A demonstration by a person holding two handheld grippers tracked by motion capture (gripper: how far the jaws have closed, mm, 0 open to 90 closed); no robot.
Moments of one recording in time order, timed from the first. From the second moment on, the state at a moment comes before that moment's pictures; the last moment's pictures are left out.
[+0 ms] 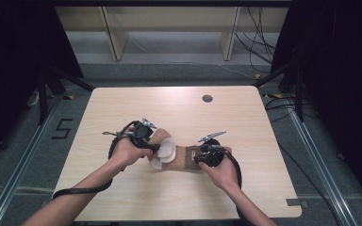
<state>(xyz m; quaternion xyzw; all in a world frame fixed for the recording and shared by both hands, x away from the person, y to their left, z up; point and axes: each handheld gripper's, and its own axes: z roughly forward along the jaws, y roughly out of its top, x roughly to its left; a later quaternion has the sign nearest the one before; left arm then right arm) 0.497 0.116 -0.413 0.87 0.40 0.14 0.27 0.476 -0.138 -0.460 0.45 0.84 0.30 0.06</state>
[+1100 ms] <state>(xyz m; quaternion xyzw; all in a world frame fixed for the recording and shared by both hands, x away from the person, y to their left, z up) 0.499 0.087 -0.407 0.88 0.35 0.20 0.24 0.482 -0.131 -0.451 0.44 0.84 0.31 0.08</state>
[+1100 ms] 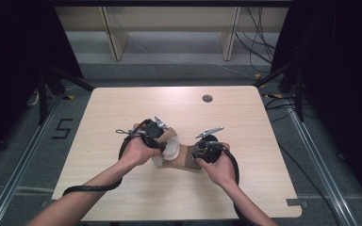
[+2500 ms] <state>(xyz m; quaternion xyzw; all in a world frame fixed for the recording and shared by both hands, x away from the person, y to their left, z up) 0.486 0.041 -0.410 0.89 0.31 0.24 0.22 0.486 -0.133 -0.467 0.45 0.83 0.31 0.07</state>
